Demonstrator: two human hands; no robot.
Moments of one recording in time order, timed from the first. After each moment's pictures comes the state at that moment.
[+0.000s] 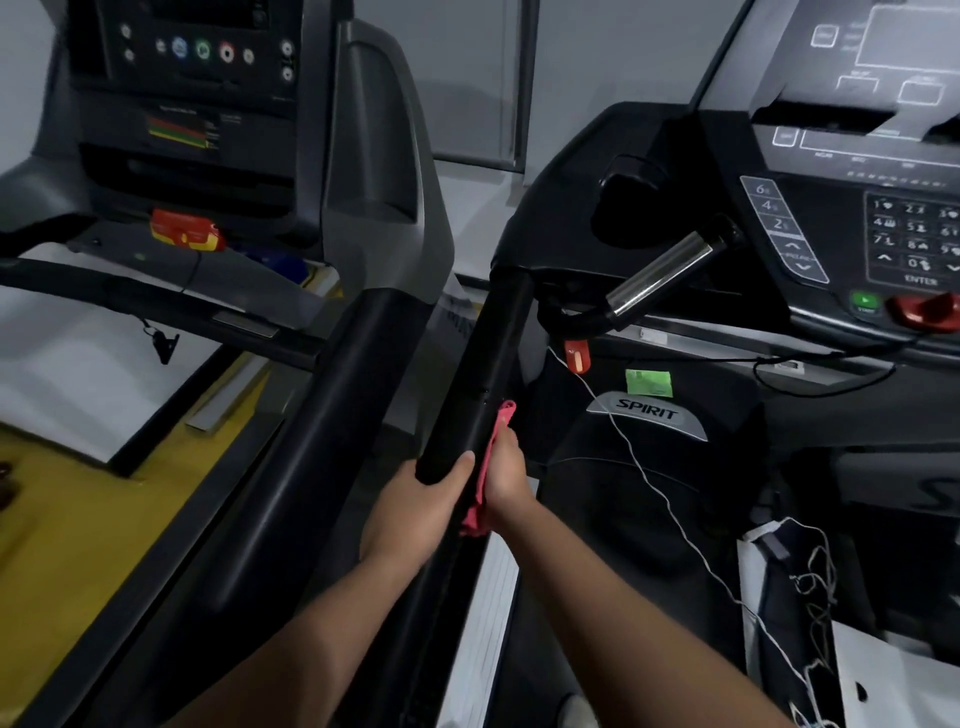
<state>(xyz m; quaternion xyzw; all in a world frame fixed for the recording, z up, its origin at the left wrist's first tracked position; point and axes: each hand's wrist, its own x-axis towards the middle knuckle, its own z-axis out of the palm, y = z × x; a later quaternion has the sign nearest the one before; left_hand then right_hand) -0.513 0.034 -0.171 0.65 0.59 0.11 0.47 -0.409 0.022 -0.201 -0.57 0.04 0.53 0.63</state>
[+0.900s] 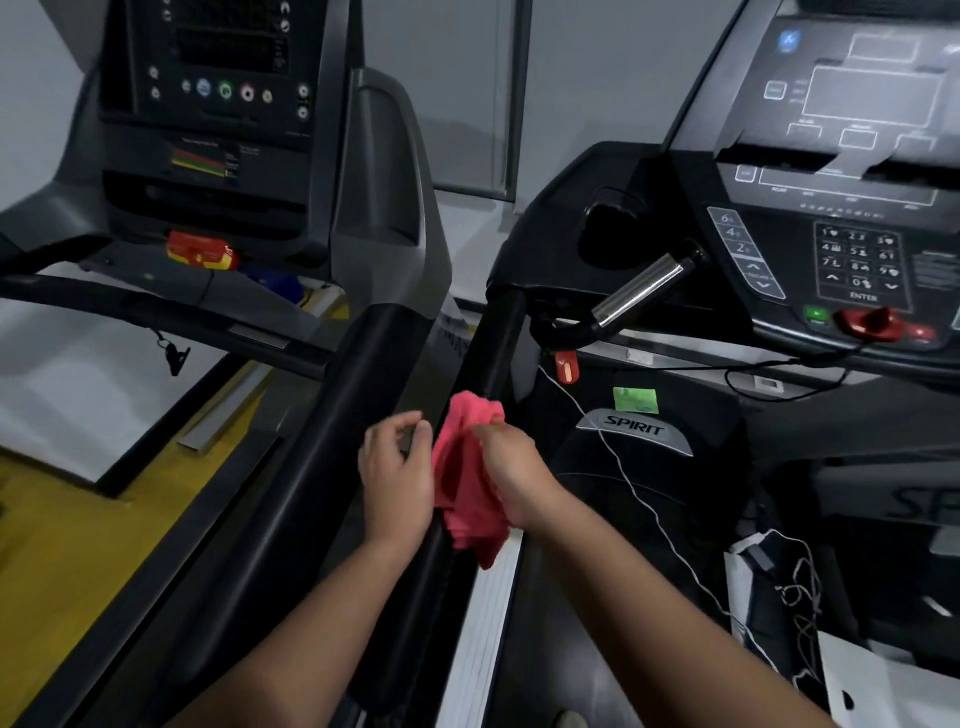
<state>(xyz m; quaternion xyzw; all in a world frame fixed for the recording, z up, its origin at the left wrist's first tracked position) -0.517 0.036 -0.145 0.64 0.50 0.39 0.44 -0.413 0.002 -0.146 -0.73 -0.14 0.47 0.48</state>
